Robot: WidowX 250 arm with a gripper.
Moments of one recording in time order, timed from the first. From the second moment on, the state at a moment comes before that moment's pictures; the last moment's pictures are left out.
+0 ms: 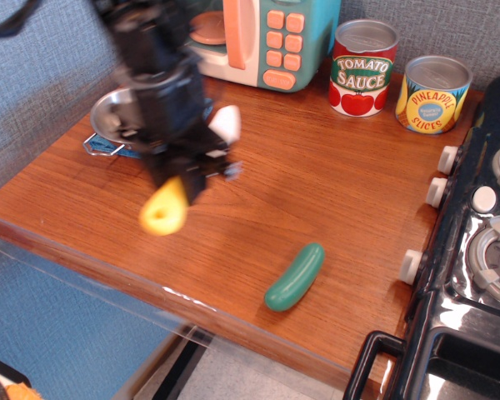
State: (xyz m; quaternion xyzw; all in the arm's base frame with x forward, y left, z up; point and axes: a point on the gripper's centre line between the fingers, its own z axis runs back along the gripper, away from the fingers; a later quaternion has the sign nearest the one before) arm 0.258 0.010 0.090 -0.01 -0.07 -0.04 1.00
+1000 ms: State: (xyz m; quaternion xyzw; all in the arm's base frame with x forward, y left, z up) arm 0.384 -0.060 0.024 -0.03 -0.01 0.03 1.00
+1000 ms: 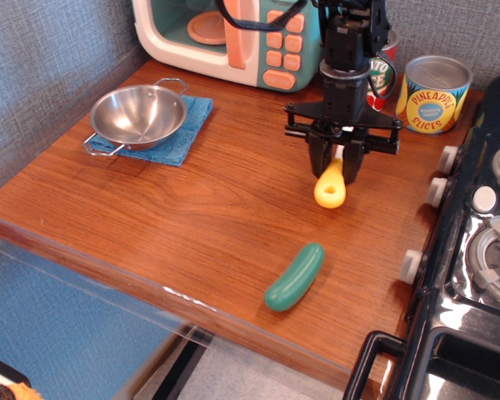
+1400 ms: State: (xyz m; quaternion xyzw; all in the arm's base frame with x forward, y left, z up) arm 0.395 -0.079 0.018 -0.03 -0.03 -0.04 1.00
